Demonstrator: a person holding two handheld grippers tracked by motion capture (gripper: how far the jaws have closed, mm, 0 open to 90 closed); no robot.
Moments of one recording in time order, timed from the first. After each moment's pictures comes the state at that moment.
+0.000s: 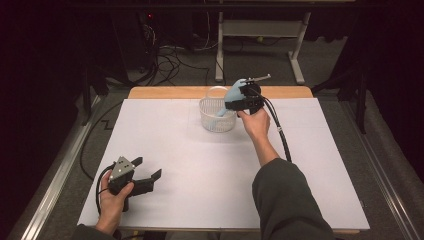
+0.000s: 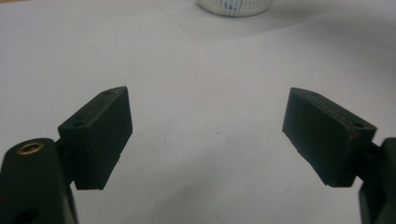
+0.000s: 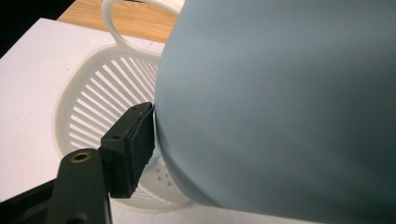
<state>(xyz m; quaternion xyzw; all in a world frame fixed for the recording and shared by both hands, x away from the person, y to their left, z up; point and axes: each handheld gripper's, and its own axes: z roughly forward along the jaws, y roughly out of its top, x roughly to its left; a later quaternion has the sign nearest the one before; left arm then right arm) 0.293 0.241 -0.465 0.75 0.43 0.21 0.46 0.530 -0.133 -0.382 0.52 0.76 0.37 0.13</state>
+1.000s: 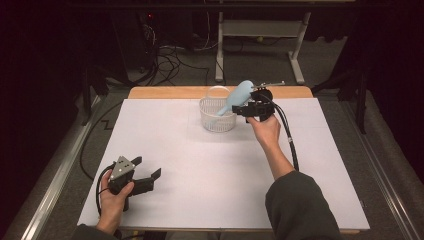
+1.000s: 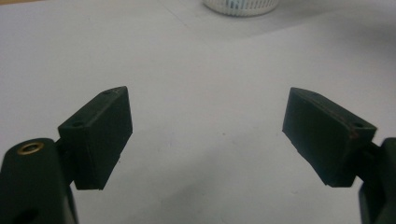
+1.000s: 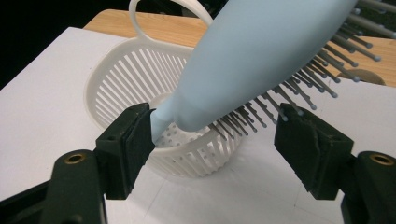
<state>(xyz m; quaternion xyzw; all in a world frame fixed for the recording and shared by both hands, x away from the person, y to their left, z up) 0.294 0.241 -0.465 0.75 0.44 0.22 0.45 0.499 -0.160 -0.377 0.50 0.75 0.41 0.14</state>
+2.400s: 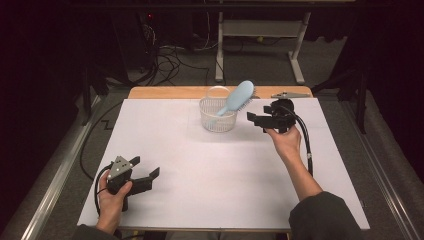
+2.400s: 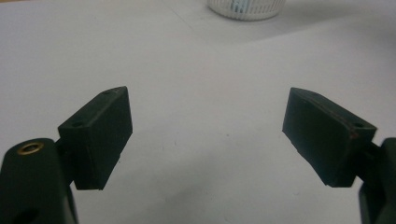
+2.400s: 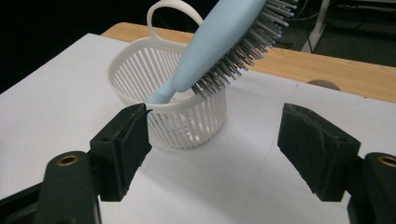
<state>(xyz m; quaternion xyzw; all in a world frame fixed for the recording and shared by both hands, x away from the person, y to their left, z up) 0.293 0.245 -0.464 0.74 0.45 0.21 0.46 0.448 -0.206 -0.366 0.46 0.75 0.45 0.18</state>
